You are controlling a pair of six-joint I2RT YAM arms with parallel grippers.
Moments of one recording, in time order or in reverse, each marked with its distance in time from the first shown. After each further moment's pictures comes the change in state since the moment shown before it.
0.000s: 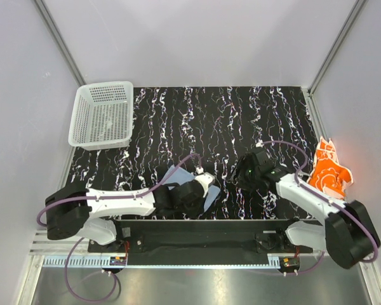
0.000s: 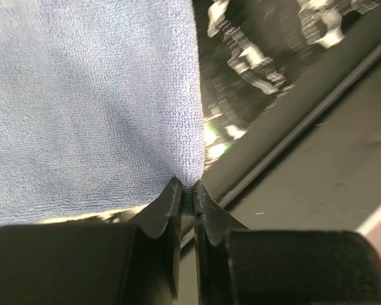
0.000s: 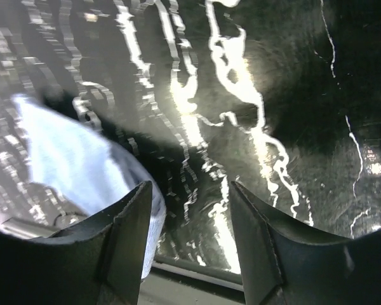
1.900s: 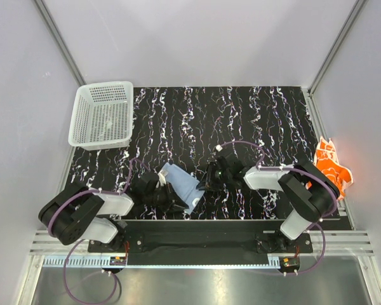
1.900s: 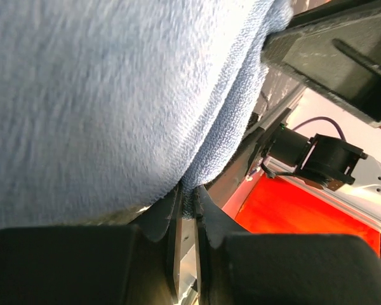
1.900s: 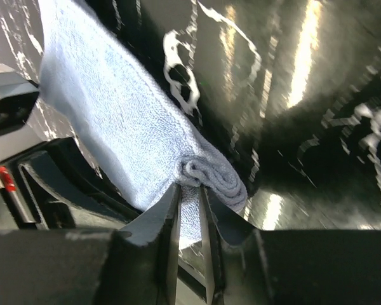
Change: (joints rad) left arm 0.566 -0.016 -0.527 0.684 0.639 -0.666; right arm 0.220 0.426 0.071 0.472 -0.240 0.000
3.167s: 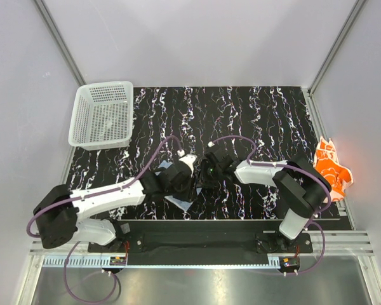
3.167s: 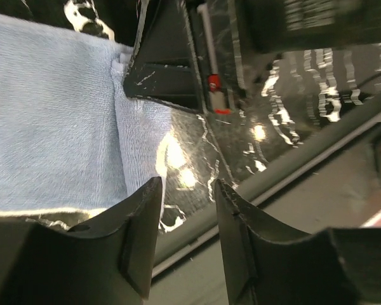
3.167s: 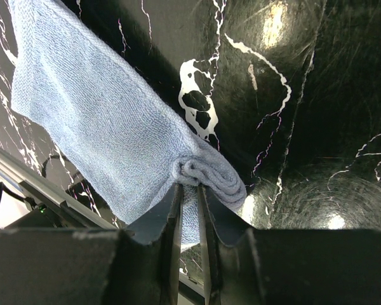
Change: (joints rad) left arm -0.349 -0.111 0.565 -0.814 -0.612 0.584; right arm 0.061 0.084 0.179 -0.176 0.109 -0.027
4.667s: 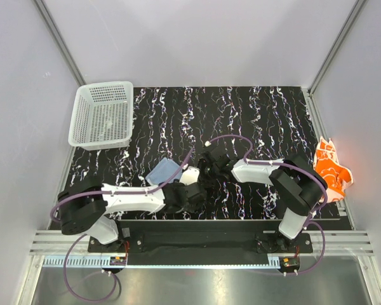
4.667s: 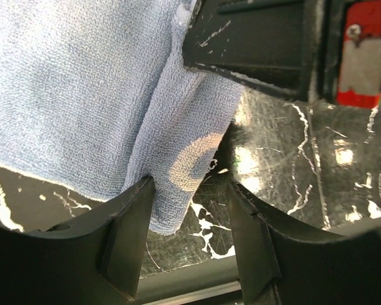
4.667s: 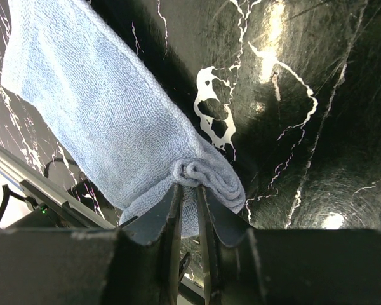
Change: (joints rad) left arm -0.173 0.223 -0.010 -0.080 -0.371 -0.179; right arm 0.011 0.035 0.040 -0.008 -0.004 -0.005
